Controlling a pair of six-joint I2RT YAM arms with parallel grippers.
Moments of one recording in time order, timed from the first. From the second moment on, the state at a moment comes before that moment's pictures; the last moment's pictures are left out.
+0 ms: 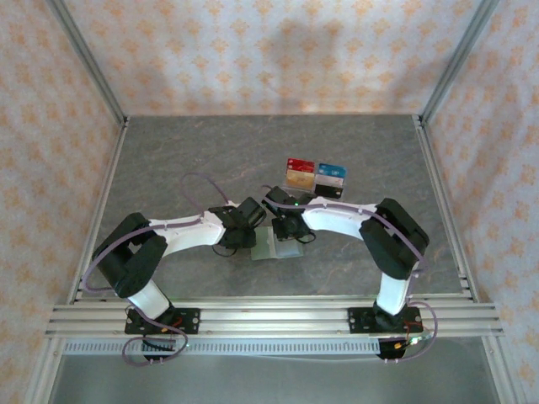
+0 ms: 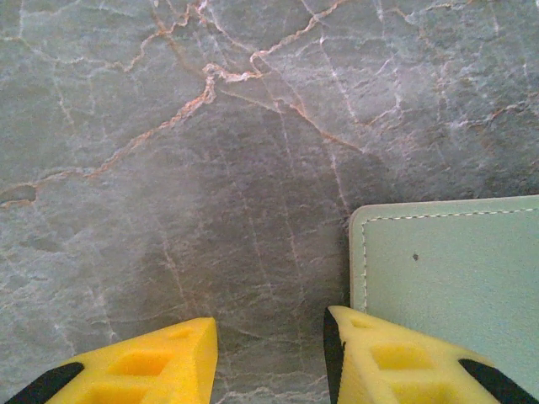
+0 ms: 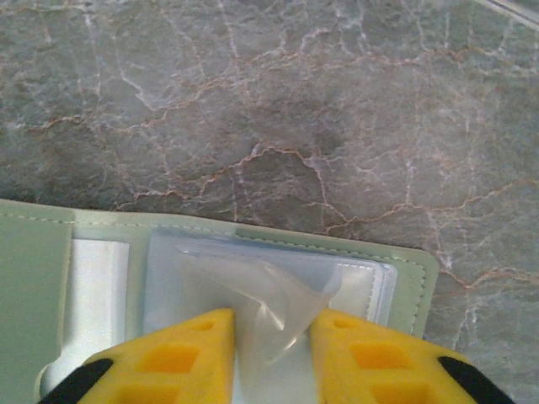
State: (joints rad) left arm -0.72 1.63 0.86 -0.52 -0.16 -0.83; right arm 0.83 1.81 1.12 -0.62 0.10 0.60
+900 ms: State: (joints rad) left arm -0.75 1.63 0.86 -0.52 -0.19 -0.83; right arm 0.83 1.77 1.16 -0.66 -0.11 0.65
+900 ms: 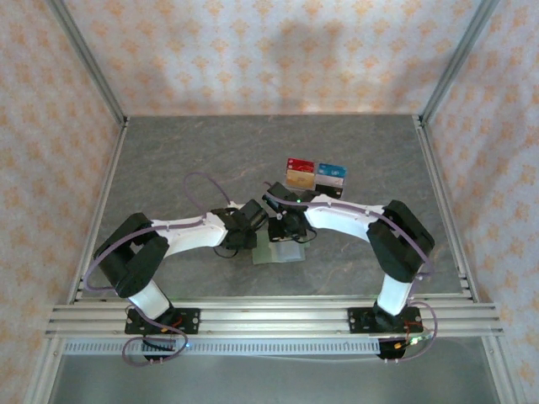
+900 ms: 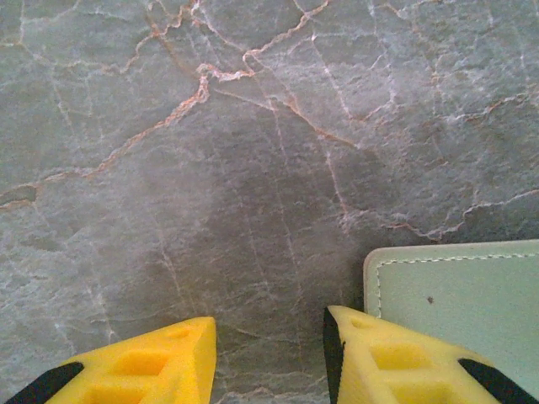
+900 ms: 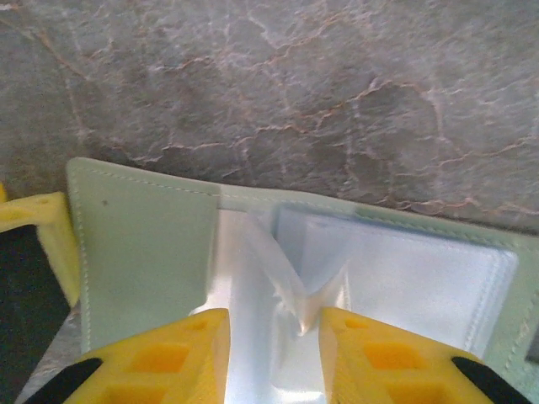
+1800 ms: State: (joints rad) left arm -0.75 1.63 0.86 -0.52 -0.19 -0.83; right arm 0.75 1.70 1.01 -0.37 -0.40 0.88
